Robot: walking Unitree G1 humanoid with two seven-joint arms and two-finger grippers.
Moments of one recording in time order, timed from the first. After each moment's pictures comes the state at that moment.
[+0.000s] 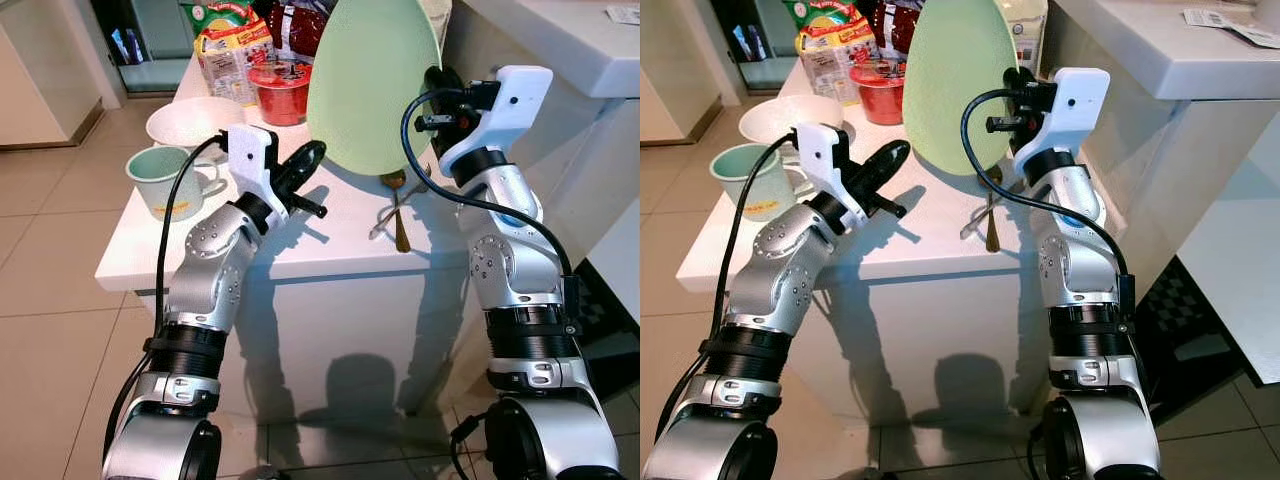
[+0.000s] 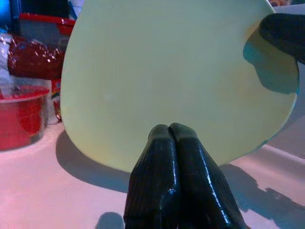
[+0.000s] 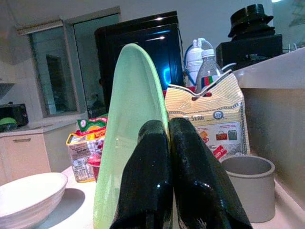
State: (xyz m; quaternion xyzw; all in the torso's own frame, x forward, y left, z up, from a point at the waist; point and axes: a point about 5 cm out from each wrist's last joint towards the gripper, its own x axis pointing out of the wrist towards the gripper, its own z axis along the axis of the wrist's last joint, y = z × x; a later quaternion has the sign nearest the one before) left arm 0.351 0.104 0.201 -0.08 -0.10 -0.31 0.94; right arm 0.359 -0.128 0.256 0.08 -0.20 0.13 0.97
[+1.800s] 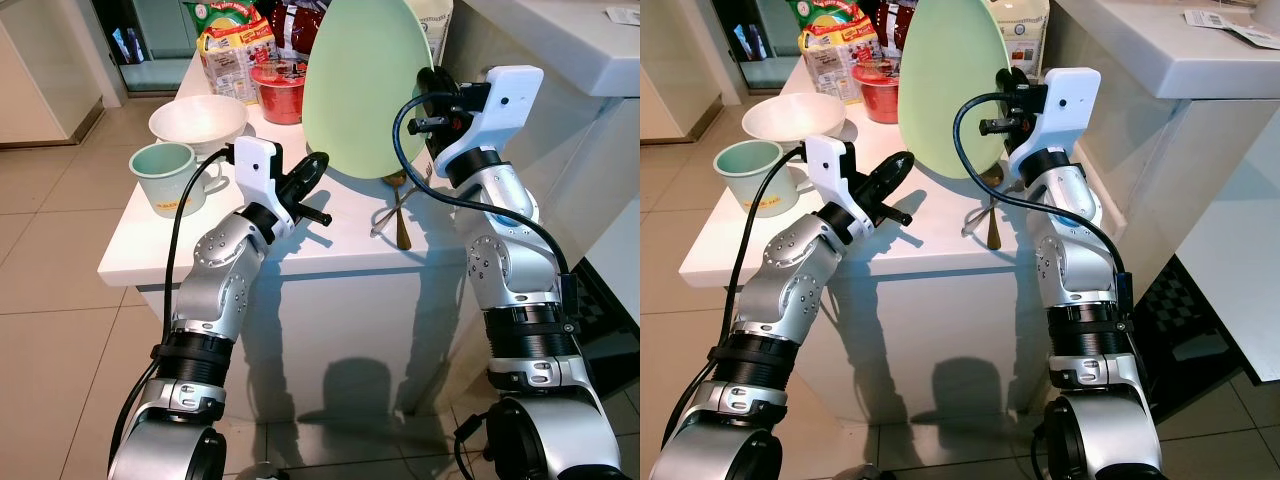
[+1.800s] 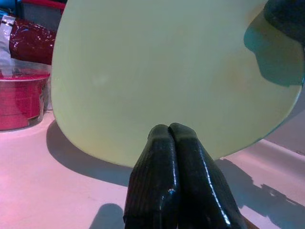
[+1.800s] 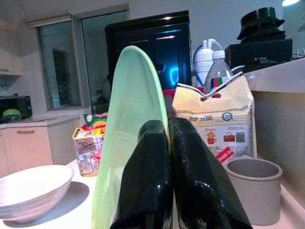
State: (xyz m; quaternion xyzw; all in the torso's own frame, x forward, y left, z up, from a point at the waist) left arm 0.349 0.098 0.190 -0.09 -0.08 -0.30 0.95; right arm 0.360 -0.124 0.255 0.06 -0.20 0.14 0.97
